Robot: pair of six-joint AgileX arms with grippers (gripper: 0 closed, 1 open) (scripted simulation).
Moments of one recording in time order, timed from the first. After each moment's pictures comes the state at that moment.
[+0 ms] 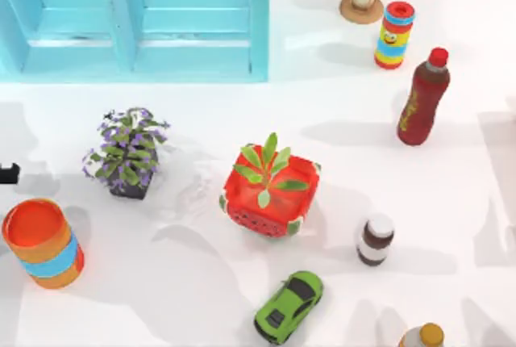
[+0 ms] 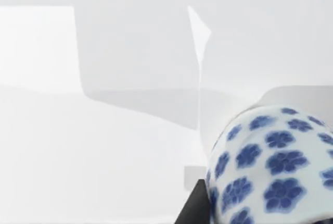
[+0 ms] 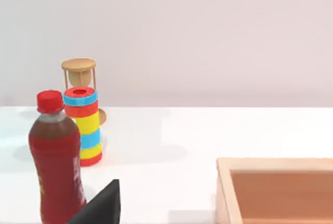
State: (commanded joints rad) left arm 0.20 1.85 1.12 -0.85 0.00 0.23; right arm 0.00 0.00 0.00 0.00 0.00 0.00
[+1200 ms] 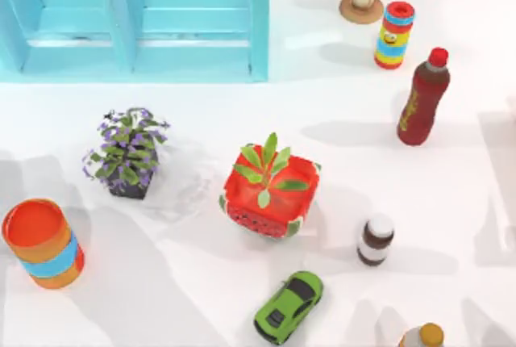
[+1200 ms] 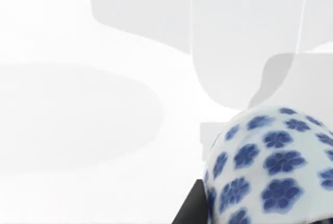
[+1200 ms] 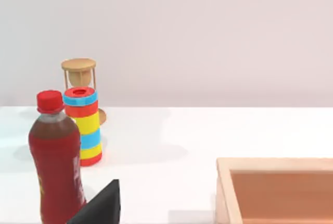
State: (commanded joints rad) left arm 0.42 1.97 1.43 -1.05 0.00 0.45; right arm 0.00 0.00 0.00 0.00 0.00 0.00
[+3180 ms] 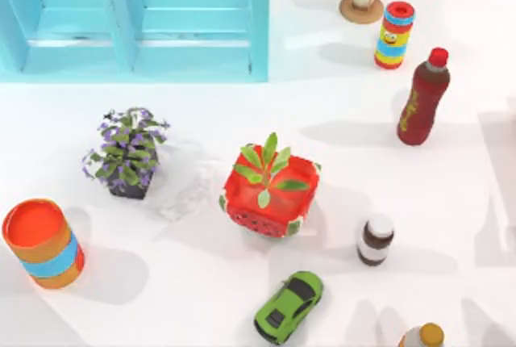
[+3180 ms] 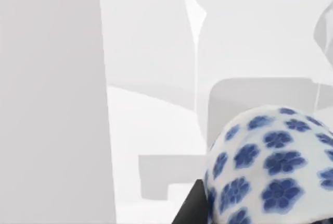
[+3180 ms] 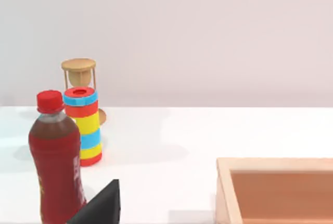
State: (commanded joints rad) left arm 0.65 2.12 1.56 -1.01 0.00 0.68; right arm 0.00 0.00 0.00 0.00 0.00 0.00
